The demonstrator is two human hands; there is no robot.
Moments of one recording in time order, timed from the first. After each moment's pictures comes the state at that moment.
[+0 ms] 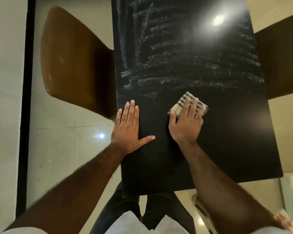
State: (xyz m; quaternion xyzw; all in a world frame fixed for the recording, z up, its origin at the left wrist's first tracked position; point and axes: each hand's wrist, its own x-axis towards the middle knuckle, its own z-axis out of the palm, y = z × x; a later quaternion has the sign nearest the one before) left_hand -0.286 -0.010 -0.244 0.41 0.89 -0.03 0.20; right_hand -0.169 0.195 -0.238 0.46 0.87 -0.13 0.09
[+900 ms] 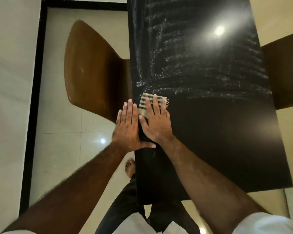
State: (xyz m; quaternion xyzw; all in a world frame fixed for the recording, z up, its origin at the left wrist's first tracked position) left_hand -0.340 -0.046 -0.235 0.40 0.89 0.08 0.20; right_hand -0.277 0.104 -0.231 0.23 0.94 -0.21 0.12
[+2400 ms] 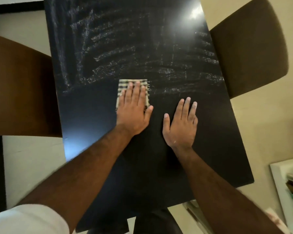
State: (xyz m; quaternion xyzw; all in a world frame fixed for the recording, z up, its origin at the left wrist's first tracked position) left_hand -0.272 0.240 -0.240 0.44 0.89 0.04 0.13; right_hand -0.102 0.341 -0.246 0.46 0.88 -0.06 0.05
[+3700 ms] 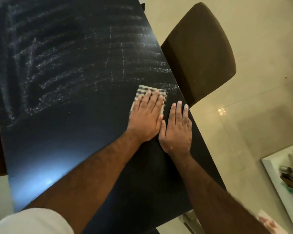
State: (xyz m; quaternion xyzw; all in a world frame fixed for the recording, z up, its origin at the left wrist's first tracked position) left_hand -0.173 0.416 -0.242 0.58 0.80 0.02 0.11; right_hand -0.022 0.466 -0.256 0.48 0.87 -0.10 0.01
